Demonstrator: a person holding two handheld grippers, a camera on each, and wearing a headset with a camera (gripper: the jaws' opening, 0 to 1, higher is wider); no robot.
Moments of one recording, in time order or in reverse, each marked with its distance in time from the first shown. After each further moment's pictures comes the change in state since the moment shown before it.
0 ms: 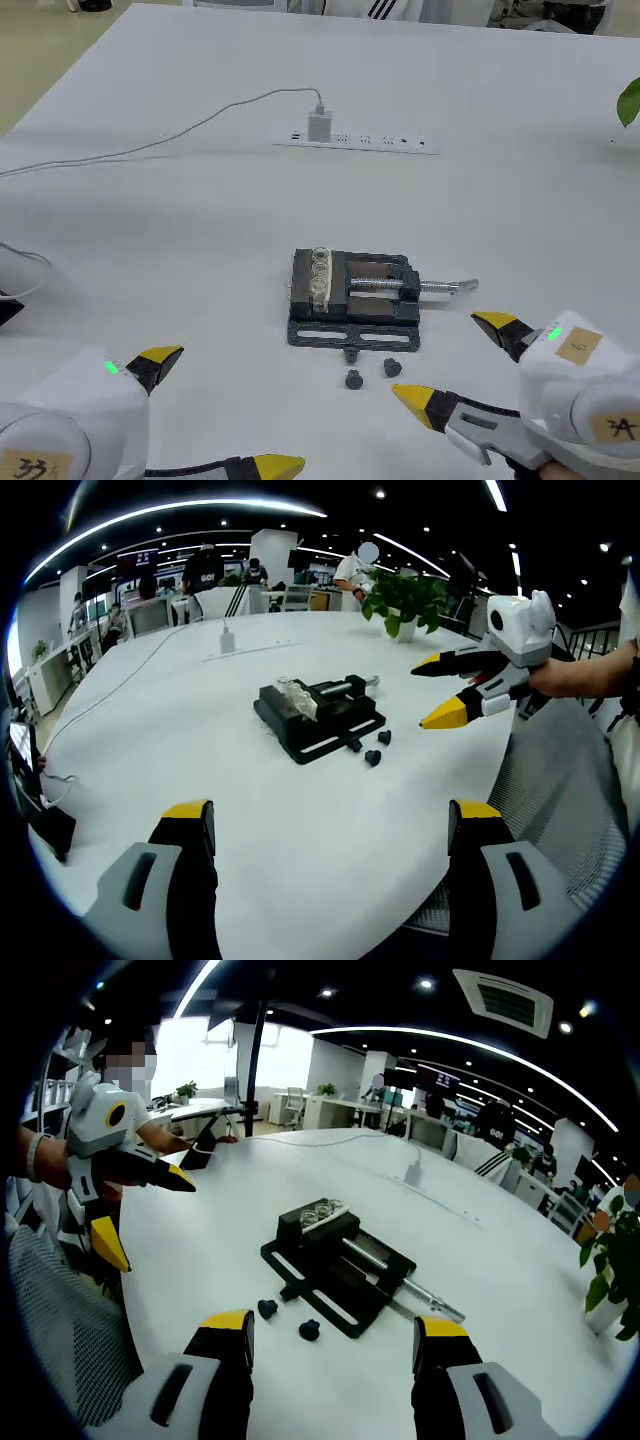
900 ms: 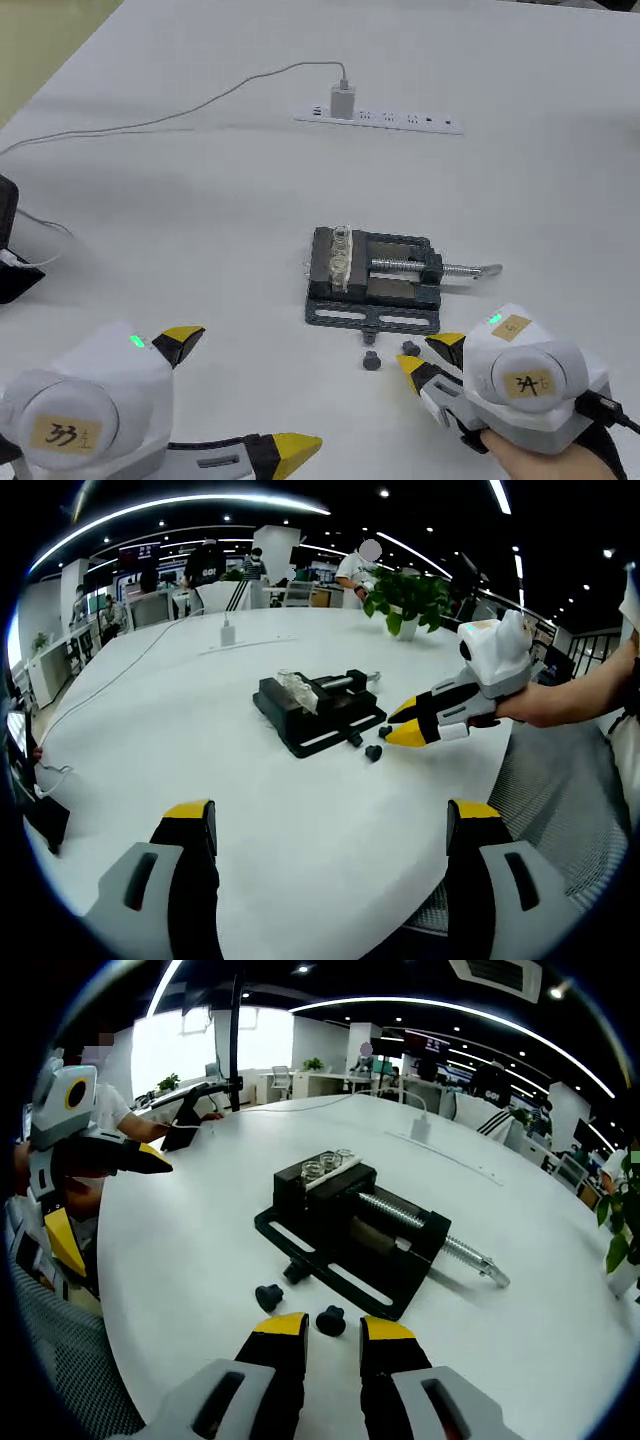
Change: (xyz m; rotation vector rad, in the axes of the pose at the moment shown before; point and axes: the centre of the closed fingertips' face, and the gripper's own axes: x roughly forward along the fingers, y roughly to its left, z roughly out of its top) left arm 0.004 0.002 -0.007 -0.023 0.009 -0.006; right arm 0.043 0.017 -0.034 0.100 0.115 -0.003
